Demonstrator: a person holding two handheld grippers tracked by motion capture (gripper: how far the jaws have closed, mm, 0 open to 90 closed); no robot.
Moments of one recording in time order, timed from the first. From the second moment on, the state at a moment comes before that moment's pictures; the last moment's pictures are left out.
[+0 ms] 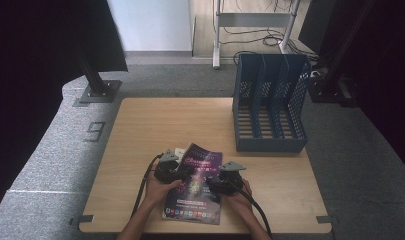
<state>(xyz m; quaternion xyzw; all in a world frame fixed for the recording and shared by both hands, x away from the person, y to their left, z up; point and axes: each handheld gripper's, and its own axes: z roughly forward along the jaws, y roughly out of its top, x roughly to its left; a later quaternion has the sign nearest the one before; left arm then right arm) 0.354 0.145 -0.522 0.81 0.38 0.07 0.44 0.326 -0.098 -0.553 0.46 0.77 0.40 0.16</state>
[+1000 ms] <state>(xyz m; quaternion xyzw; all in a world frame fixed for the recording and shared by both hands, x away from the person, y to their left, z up) 0.355 0.143 -0.531 0.82 0.37 0.09 0.43 0.325 -0.097 -0.553 0.46 0.77 0.40 0.16</state>
